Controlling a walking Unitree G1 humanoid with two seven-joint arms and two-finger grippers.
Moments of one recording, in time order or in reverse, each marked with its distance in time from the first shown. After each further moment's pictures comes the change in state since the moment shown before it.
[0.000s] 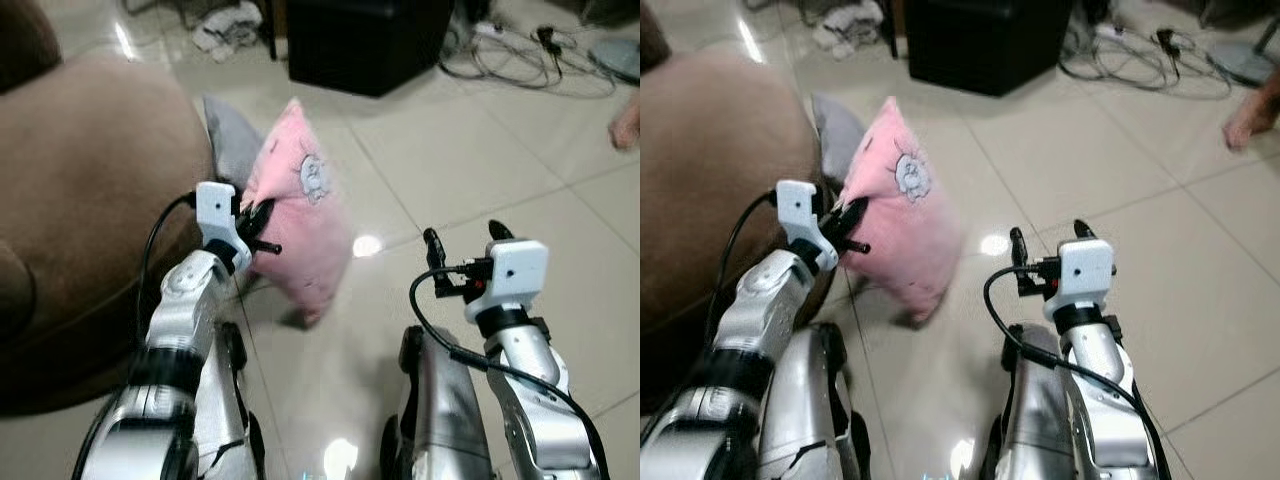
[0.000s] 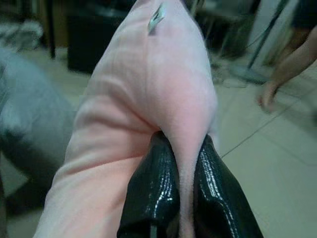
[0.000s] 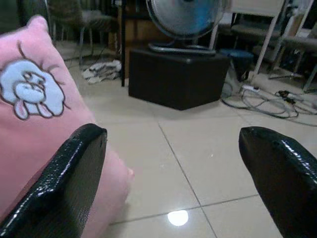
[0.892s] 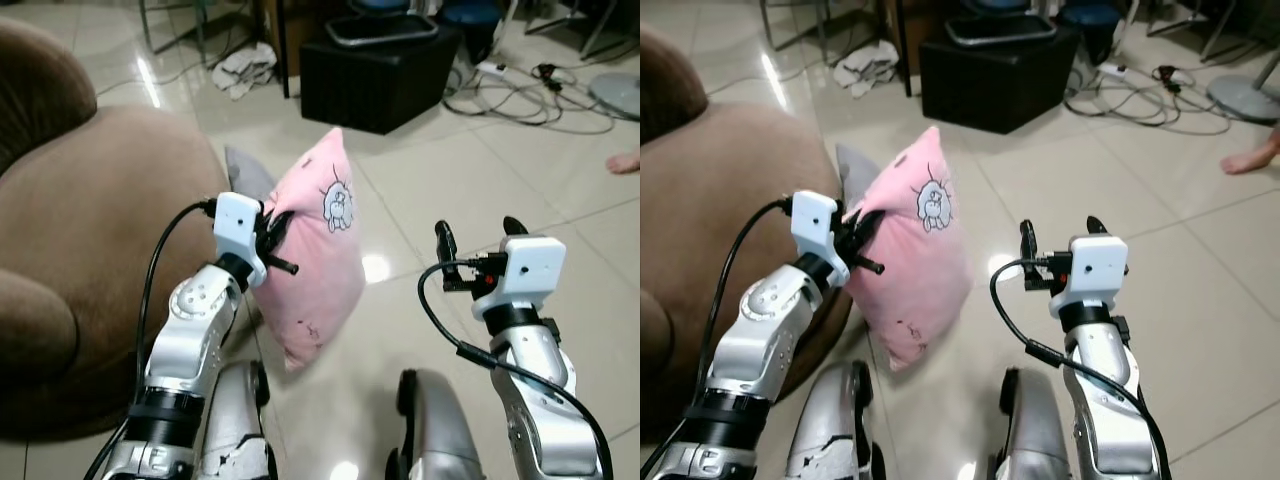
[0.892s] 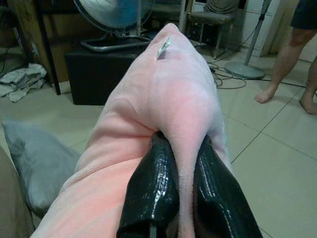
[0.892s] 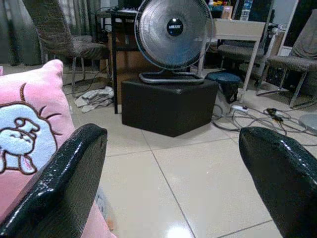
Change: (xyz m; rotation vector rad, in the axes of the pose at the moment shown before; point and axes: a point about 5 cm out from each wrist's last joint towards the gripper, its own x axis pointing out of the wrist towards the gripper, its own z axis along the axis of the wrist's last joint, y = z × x) left arm -0.016 -0.033 0.002 0.146 0.040 -0.032; right arm -0.002 -0.003 0.011 0.019 -0.019 -0.055
